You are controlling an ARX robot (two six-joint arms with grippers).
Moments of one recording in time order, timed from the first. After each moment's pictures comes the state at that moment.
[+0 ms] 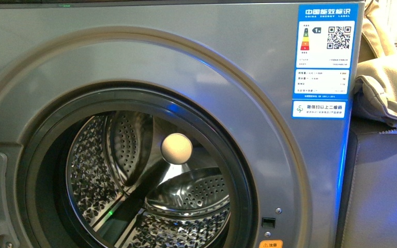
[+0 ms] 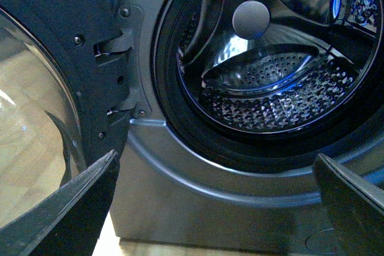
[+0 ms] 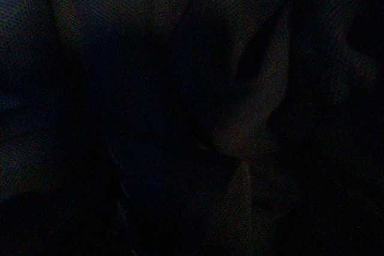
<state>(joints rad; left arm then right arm) 0.00 0.00 0.02 0.00 0.00 0.00 -0.95 2.83 1.11 0.39 -0.39 -0.41</state>
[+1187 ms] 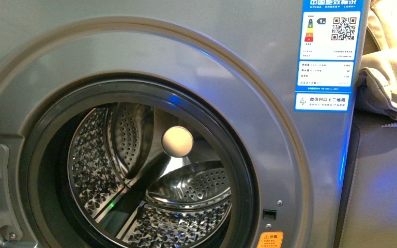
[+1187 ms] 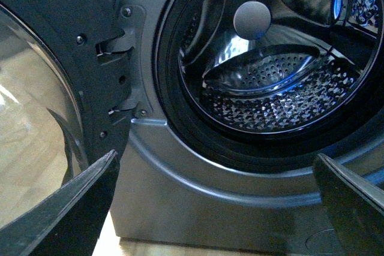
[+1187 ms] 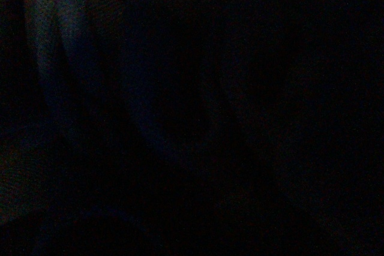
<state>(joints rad) 0.00 0.00 0.02 0.00 0.00 0.00 -1.04 2.99 1.23 0.41 -0.44 -0.51</state>
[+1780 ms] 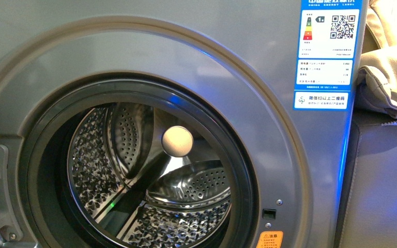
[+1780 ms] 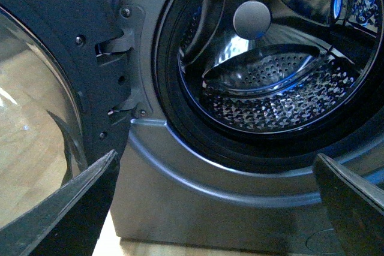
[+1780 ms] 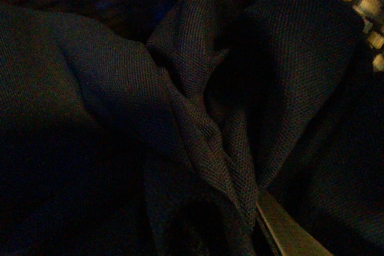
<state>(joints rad) 0.00 0.00 0.02 0.00 0.00 0.00 -0.96 2.61 0.99 0.65 -0.45 -0.36</state>
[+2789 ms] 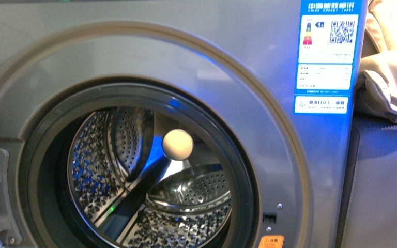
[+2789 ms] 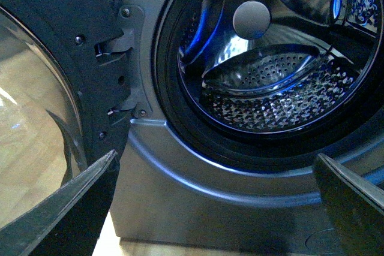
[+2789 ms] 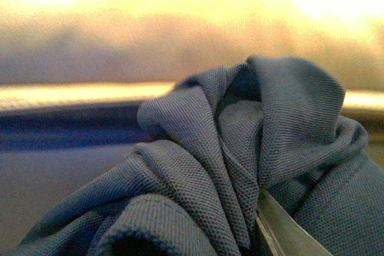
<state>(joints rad) 0.00 0.00 0.02 0.00 0.00 0.00 -0.95 1.39 0.80 0.72 -0.81 -0.03</state>
